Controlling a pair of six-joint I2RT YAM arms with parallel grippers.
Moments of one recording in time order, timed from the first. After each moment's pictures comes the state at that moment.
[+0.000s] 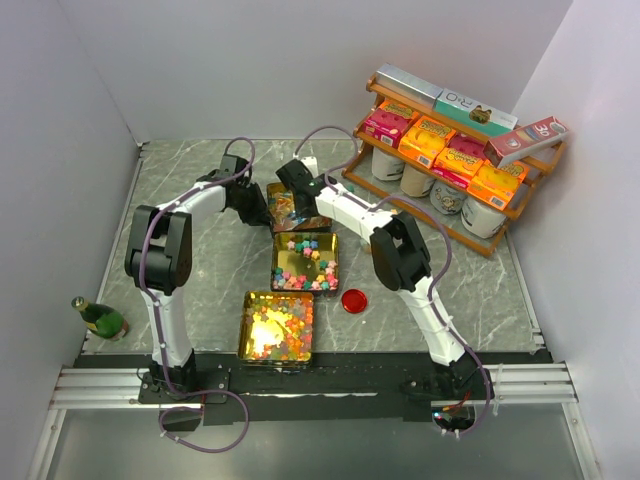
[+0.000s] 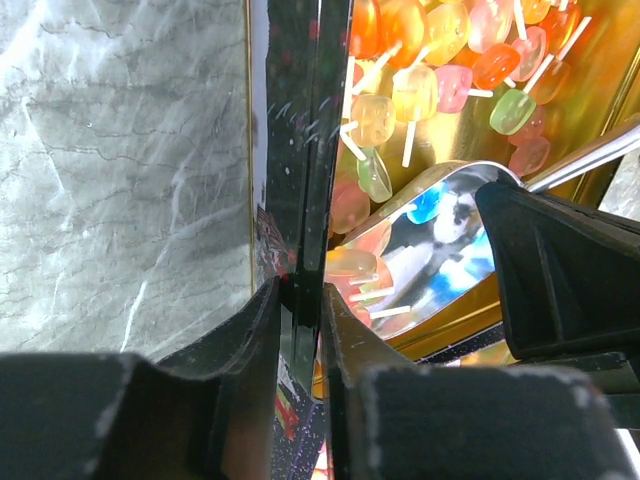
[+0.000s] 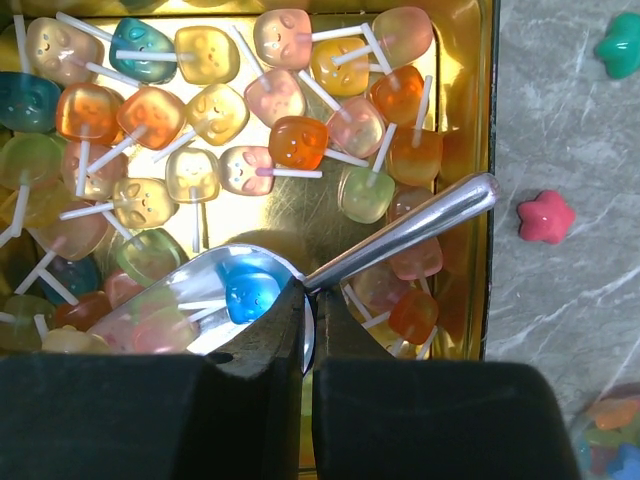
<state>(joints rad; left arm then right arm) -0.23 2.03 1.47 -0.45 0.33 -0.61 0.70 2.42 2.13 -0.71 0.42 0.46</state>
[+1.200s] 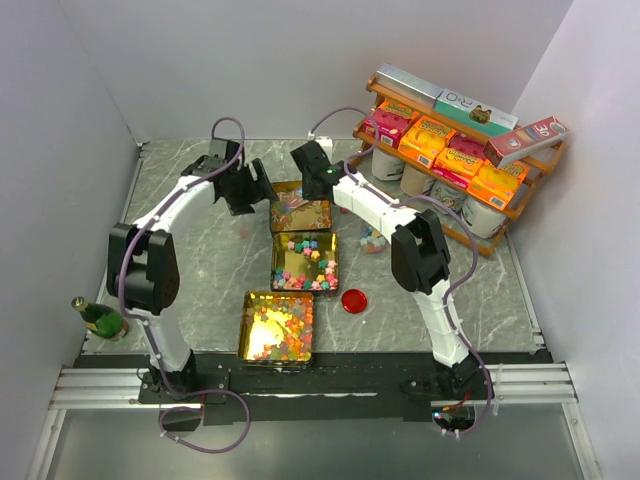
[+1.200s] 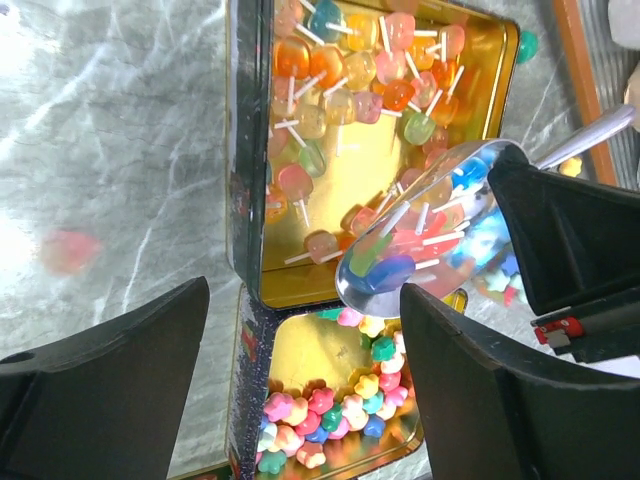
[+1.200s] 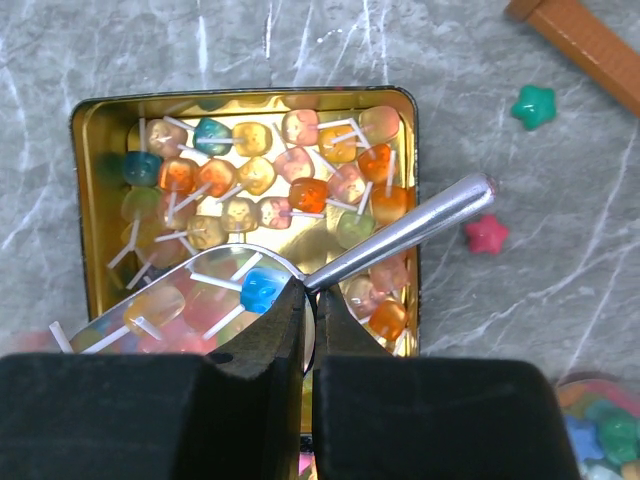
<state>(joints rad) -0.24 1.84 1.50 -0.54 0.24 -0.62 0.65 2.26 2.05 -0.63 0.38 0.49</state>
